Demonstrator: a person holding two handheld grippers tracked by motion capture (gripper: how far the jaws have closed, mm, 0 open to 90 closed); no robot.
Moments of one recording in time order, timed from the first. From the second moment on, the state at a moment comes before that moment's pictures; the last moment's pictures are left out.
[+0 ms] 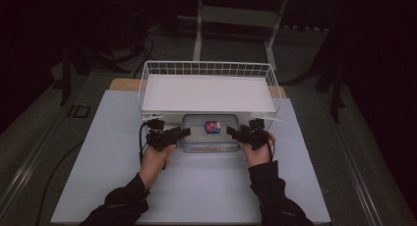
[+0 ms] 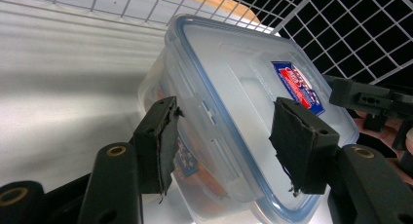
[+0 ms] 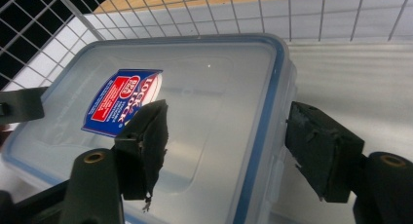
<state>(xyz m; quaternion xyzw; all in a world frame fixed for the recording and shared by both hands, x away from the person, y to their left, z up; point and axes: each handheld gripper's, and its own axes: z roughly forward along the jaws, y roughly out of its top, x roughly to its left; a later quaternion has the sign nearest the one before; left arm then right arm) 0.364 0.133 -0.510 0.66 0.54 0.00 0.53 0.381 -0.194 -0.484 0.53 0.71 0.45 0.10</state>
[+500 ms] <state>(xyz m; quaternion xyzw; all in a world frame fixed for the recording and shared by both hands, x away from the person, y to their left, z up) 0.343 0.134 -0.494 0.66 0.53 0.01 0.53 0.354 -0.207 -0.477 0.51 0.71 0.48 0.12</state>
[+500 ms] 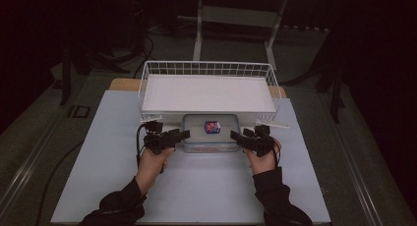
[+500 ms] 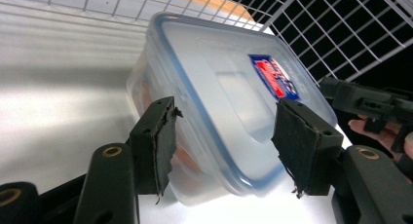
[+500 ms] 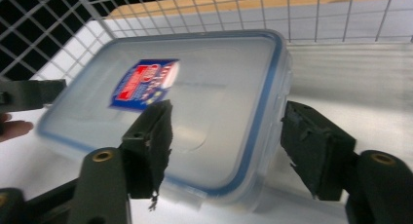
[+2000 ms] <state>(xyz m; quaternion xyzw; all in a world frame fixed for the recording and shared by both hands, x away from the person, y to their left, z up) 0.277 0.161 -0.508 0.72 0.44 0.04 0.54 0.344 -0.145 -0.508 0.45 0.77 0.44 0.09</state>
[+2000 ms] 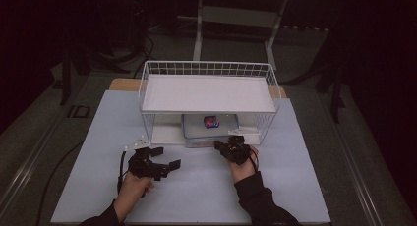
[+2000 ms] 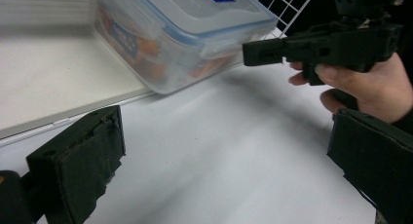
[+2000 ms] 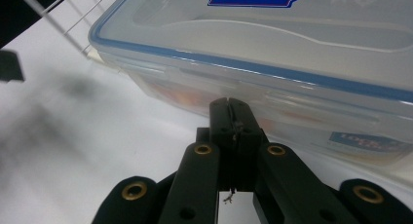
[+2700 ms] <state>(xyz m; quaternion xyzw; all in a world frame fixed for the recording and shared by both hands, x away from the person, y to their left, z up) 0.274 0.158 -0.507 0.73 0.42 0.06 0.53 0.376 -0.119 -0.508 0.46 0.76 0.44 0.11</state>
